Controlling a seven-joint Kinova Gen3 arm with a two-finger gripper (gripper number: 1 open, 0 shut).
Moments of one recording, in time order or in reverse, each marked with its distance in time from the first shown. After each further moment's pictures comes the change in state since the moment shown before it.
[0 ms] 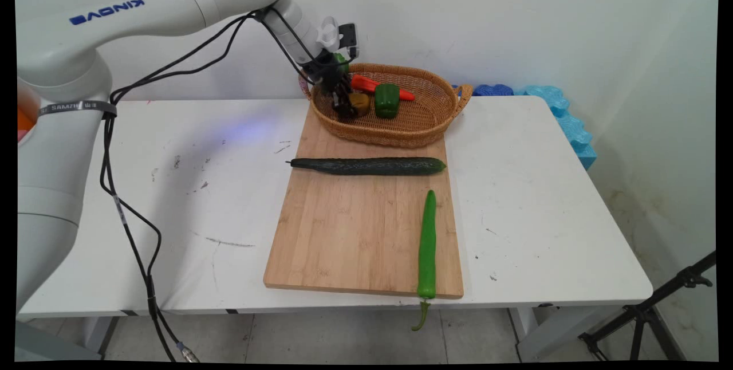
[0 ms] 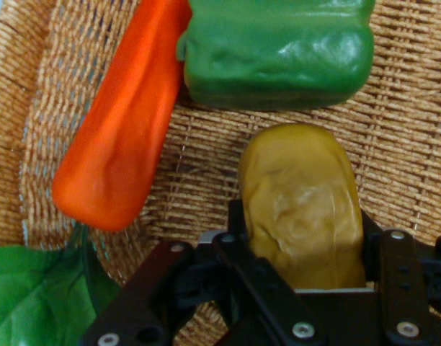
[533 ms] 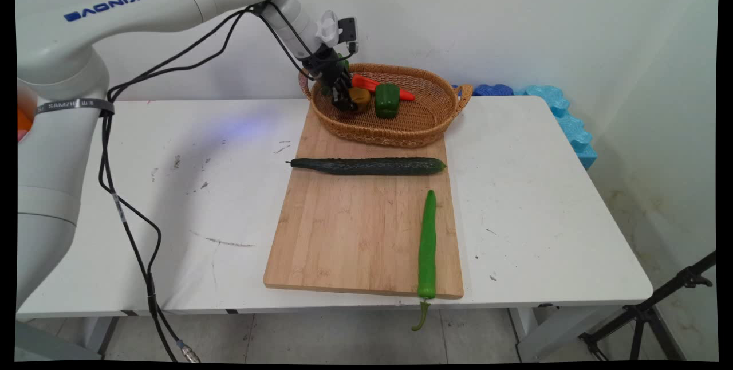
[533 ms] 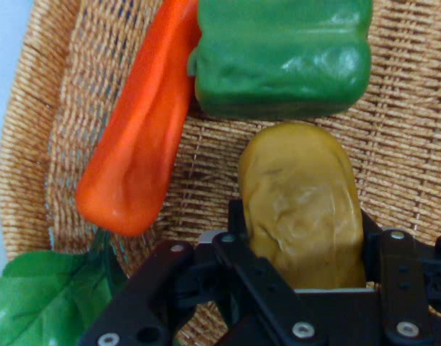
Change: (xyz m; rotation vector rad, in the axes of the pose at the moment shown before) arm 0.005 -0.001 -0.014 0.015 0.013 0.027
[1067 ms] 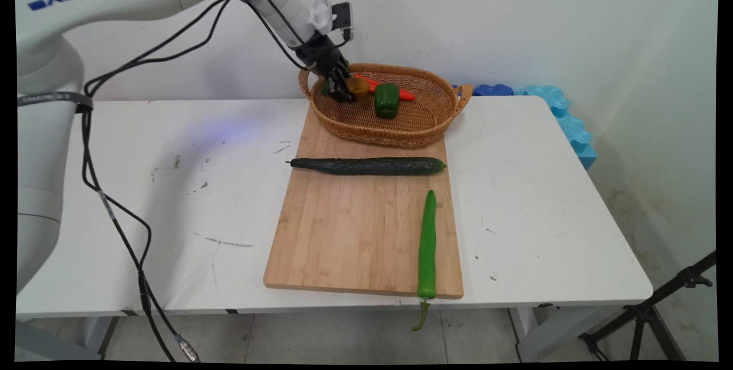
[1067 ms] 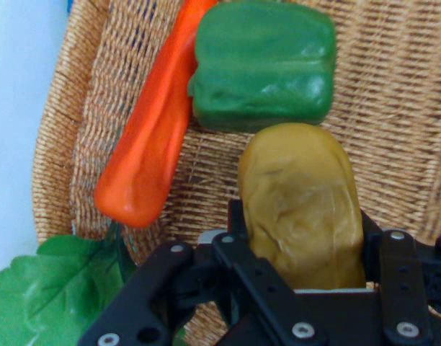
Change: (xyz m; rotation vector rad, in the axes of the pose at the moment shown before) arm 0.007 0.013 -0.040 0.025 0.026 0.000
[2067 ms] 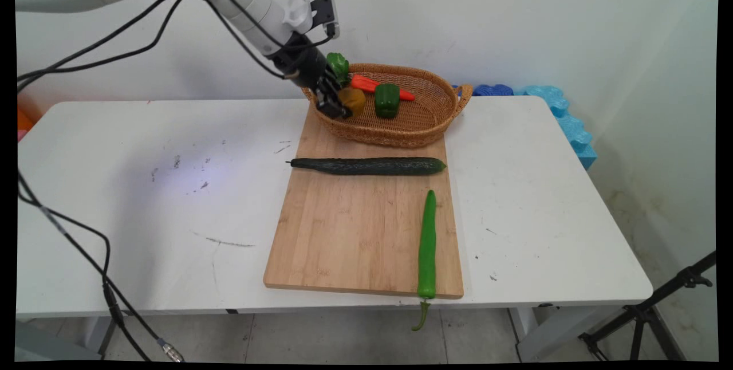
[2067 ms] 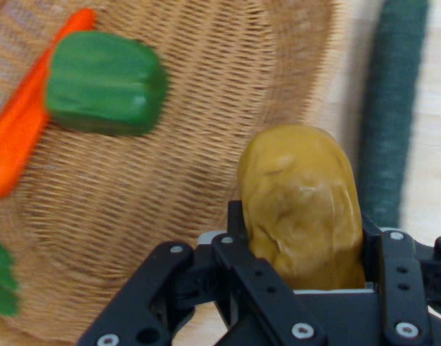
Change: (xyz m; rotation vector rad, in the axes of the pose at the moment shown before) arm 0.004 0.094 -0.077 -0.060 0.054 -0.124
